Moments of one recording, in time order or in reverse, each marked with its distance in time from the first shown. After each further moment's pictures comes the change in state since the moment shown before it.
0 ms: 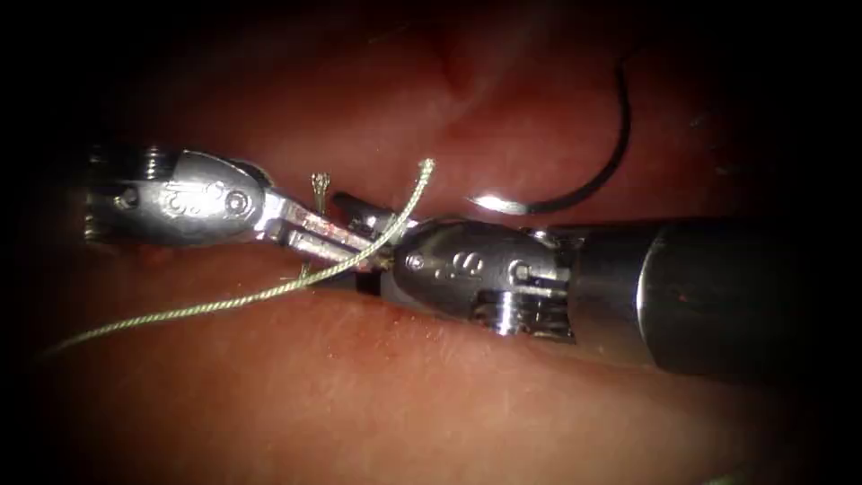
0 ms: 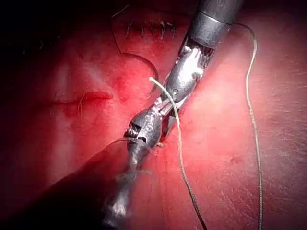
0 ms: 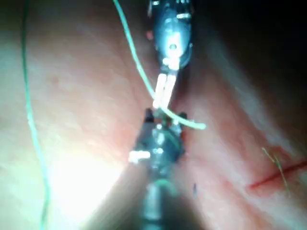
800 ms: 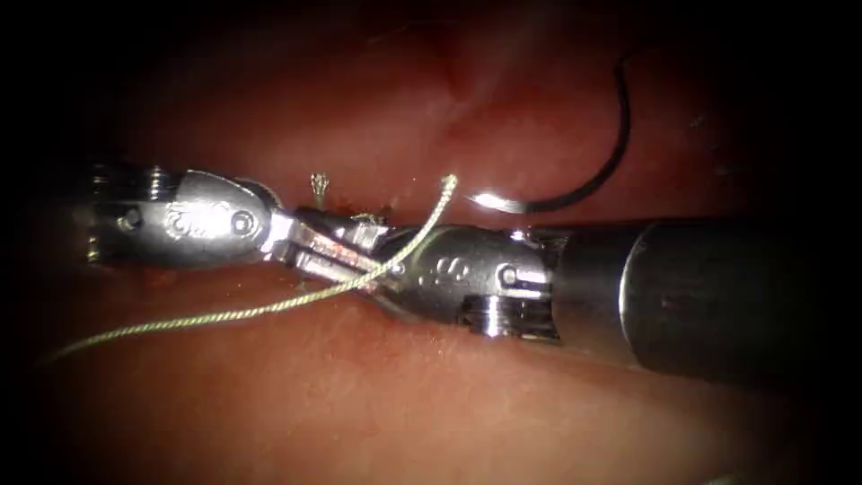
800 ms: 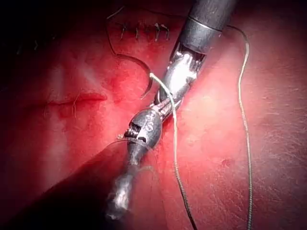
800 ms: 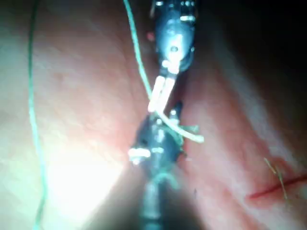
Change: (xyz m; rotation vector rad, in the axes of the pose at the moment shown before) right arm 0.001 0.000 0.000 0.089 0.047 -0.046; left arm 0.001 0.001 0.001 -0.025 0.030 -0.001
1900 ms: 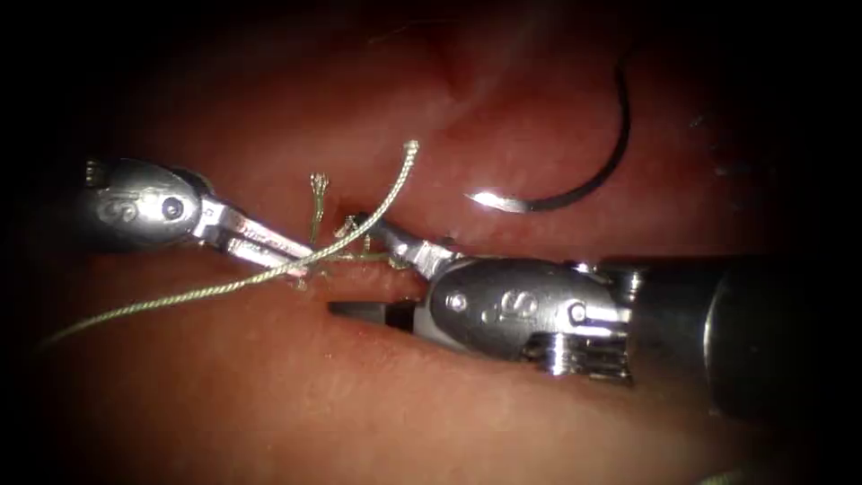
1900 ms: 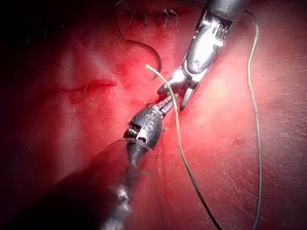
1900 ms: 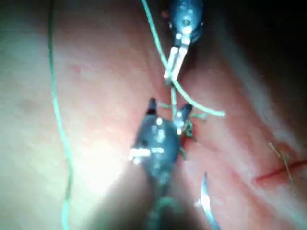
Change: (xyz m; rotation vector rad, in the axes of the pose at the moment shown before) right arm -0.001 -0.001 -0.005 -0.077 -0.061 0.067; left arm -0.002 0.001 -0.004 0.004 -0.007 0.020
